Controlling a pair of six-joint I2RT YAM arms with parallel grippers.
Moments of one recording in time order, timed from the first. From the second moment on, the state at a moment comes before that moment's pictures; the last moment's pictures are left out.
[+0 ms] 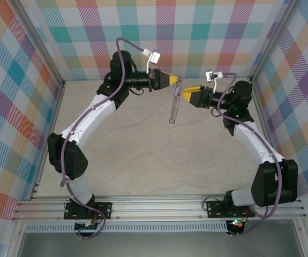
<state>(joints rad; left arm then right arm) -0.50 1.79 1.79 -0.01 1.03 -0.54 0.16 1.38 1.04 0.53 -1.17 0.75</state>
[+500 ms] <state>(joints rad) -0.52 1.79 1.80 -0.03 1.03 -0.52 0.22 1.43 1.06 0.55 -1.17 0.75</state>
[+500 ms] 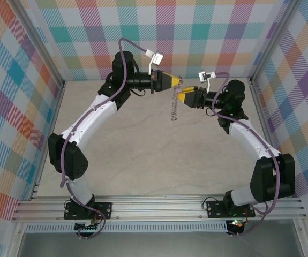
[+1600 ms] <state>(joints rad) -0.53 1.79 1.81 -0.16 1.02 -0.41 0.18 1.32 1.11 0.13 -1.14 0.50</state>
